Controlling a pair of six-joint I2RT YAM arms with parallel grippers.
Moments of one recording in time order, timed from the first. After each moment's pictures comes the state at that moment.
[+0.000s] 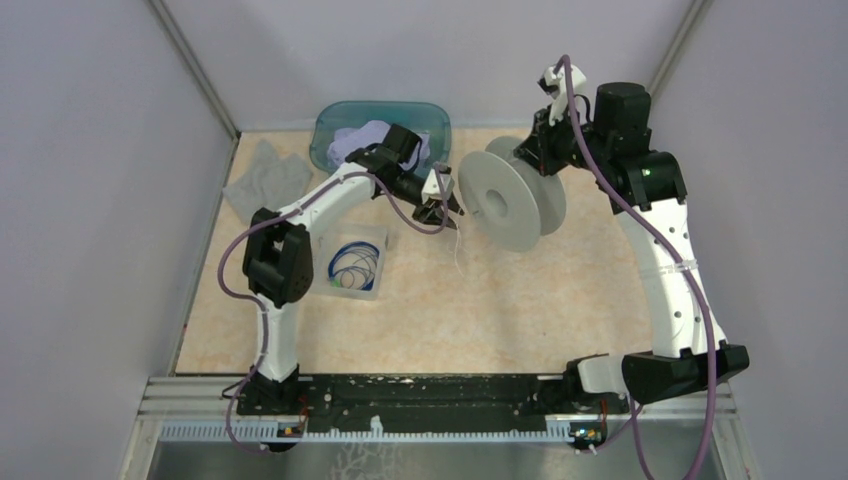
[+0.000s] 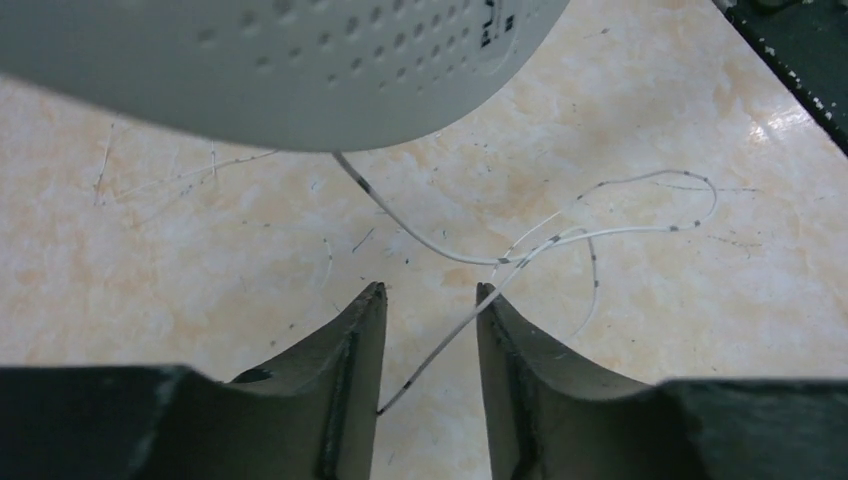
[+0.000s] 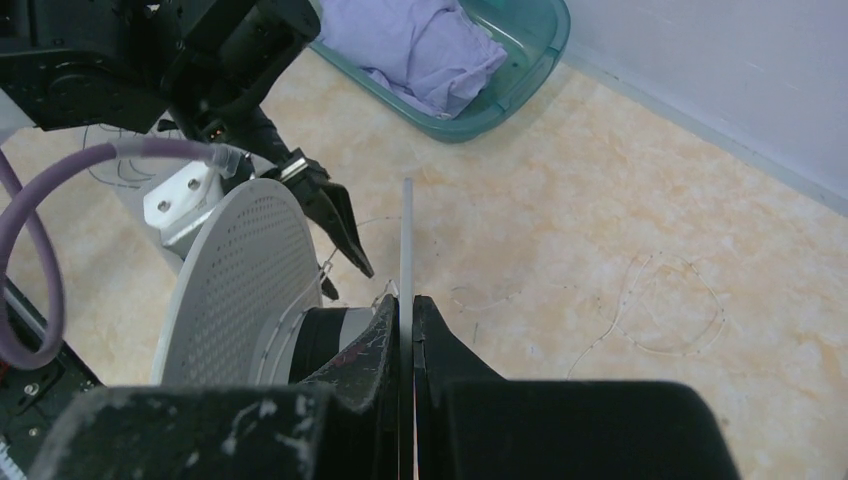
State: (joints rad) left arm -0.55 2.05 1.78 -0.73 1.12 1.18; right arm 0.20 1.32 1.71 -0.82 -0.46 -0.13
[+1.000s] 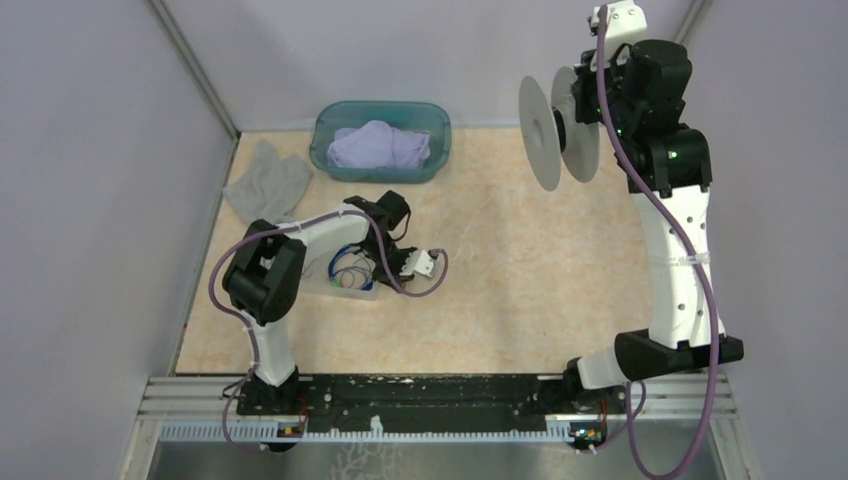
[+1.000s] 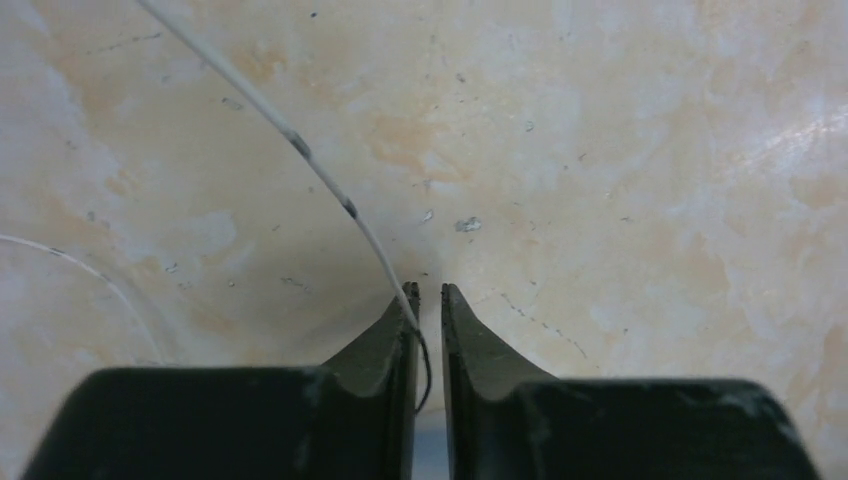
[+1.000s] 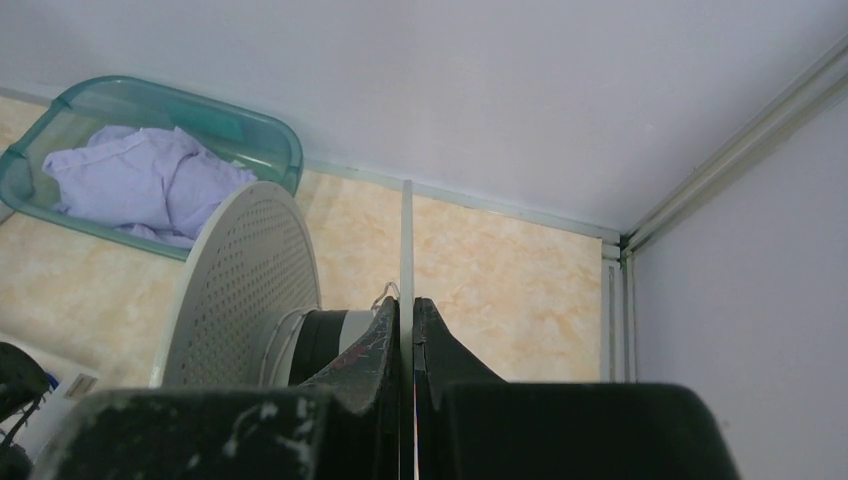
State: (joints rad) left arm -0.59 1.90 1.27 -0.88 0.57 1.30; right arm 0.17 1.42 2.03 -0.80 0.01 -0.14
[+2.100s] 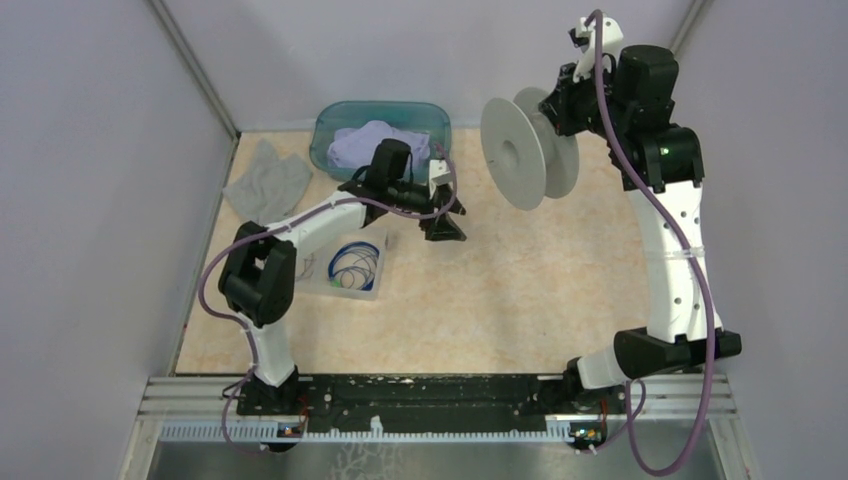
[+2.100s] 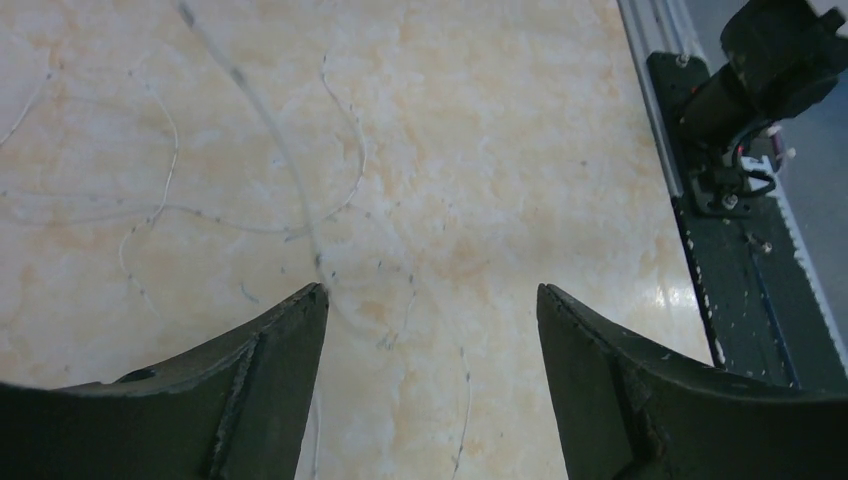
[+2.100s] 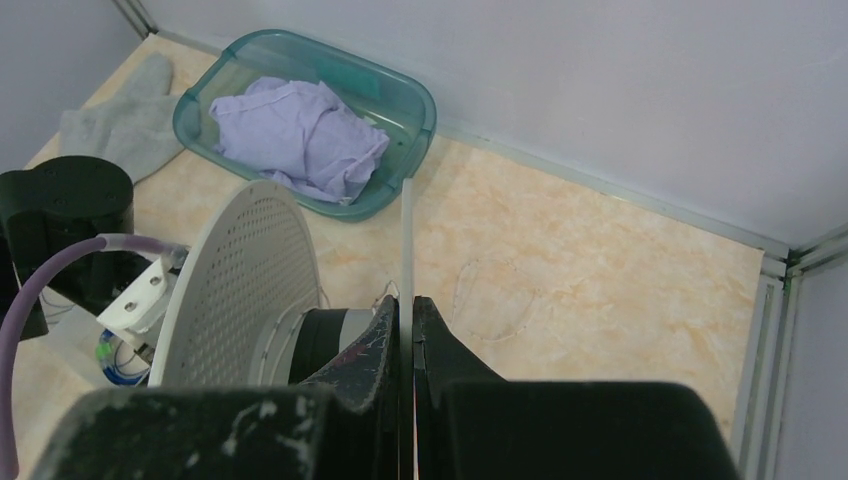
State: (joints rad) left arm -0.58 1.87 1.40 -0.12 1.00 0.33; right arm 0.17 1.44 2.00 -0.84 -0.26 -0.06
